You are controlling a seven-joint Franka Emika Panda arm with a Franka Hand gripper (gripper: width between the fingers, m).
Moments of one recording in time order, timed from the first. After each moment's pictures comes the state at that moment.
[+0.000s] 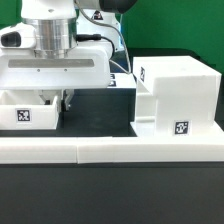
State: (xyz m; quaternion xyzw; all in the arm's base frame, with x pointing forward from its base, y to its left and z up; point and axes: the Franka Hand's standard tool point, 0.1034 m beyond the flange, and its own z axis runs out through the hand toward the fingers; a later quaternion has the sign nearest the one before) arm 0.504 -0.098 0.006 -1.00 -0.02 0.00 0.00
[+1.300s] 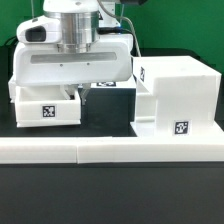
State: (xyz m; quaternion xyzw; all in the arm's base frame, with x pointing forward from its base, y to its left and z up) arm 0.510 -0.061 0.018 -1.00 -0.07 0.00 0.00
